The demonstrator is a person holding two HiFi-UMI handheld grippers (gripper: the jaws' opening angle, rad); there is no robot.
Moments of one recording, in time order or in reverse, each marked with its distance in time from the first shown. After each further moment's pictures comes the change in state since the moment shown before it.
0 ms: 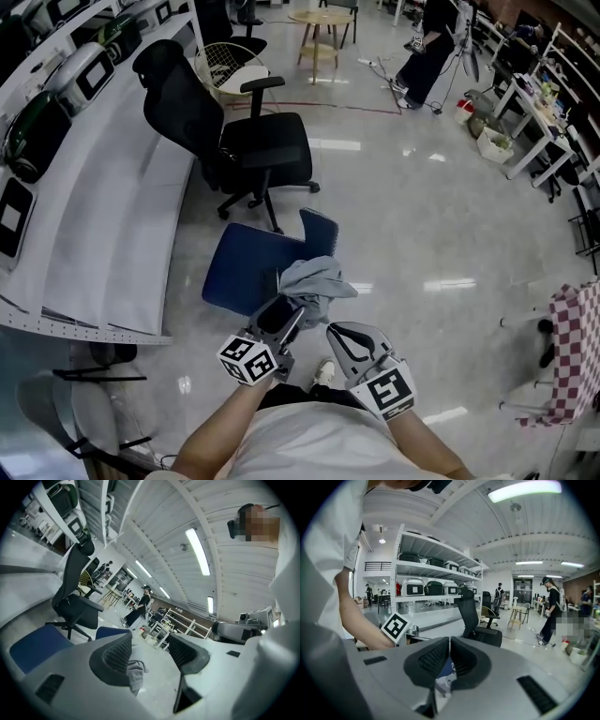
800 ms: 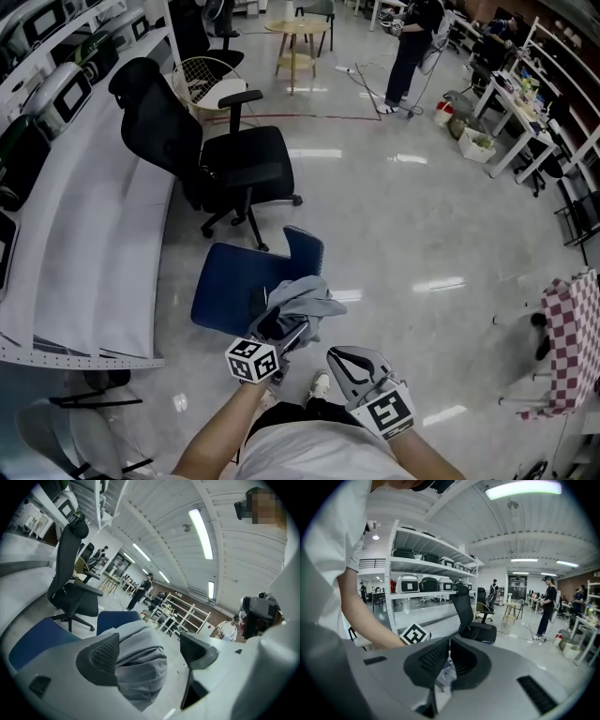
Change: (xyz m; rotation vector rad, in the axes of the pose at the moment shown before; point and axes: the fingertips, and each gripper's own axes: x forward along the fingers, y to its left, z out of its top) left arm 0.050 0.044 -0.056 0.042 0.218 -0.003; right arm -0.011 -0.011 -0.017 0.028 0.083 -0.056
